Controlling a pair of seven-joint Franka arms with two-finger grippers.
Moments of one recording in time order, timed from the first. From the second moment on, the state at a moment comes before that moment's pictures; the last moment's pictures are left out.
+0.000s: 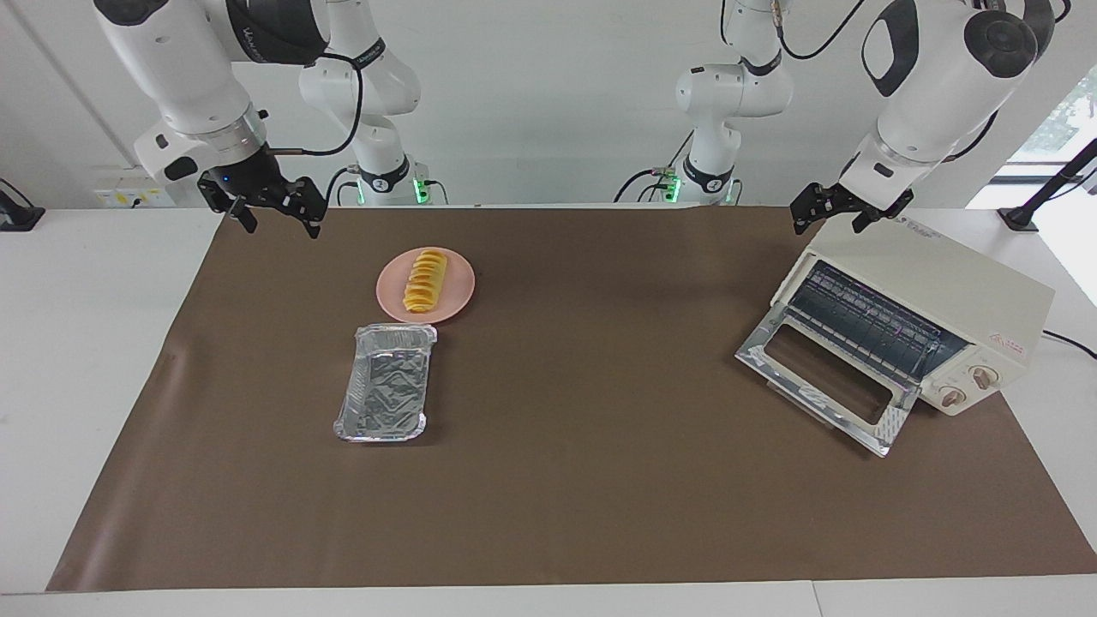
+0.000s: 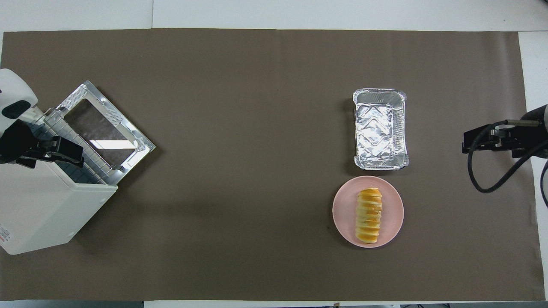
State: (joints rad) left arm -0.09 -0.04 0.00 -1.69 0.01 1.46 -0.02; right arm -0.07 -0.08 0.07 -1.73 -0.01 1.57 0.13
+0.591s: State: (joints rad) left arm -0.09 -0.04 0.00 -1.69 0.01 1.46 -0.02; right arm -0.07 -0.10 0.09 -1.79 0.01 1.57 0.13
